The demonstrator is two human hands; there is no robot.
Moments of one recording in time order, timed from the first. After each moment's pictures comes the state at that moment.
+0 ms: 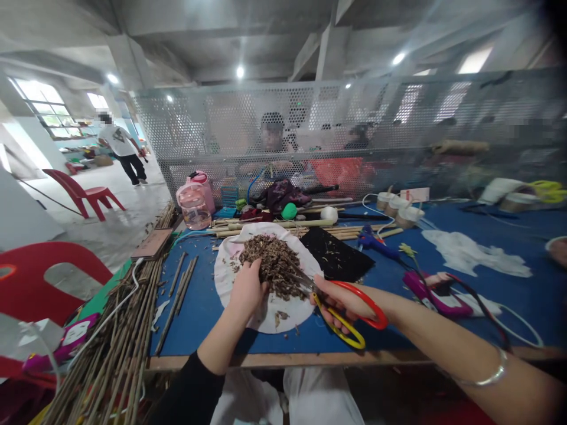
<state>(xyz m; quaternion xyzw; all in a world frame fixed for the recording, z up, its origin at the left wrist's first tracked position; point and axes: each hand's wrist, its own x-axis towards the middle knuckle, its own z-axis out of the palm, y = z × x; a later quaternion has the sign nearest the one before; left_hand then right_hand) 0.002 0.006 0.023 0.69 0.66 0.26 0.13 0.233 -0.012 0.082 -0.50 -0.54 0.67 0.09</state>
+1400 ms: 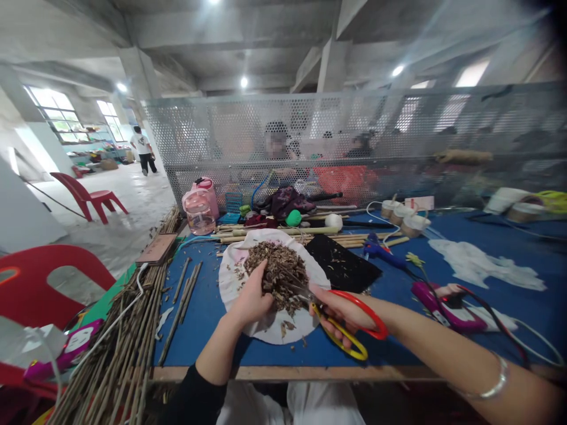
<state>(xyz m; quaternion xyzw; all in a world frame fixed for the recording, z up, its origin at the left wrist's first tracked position) -0.014 0.015 0.007 0.69 0.55 0.39 0.25 0.218 0.000 0.067 -0.49 -0.54 0.68 0.06</state>
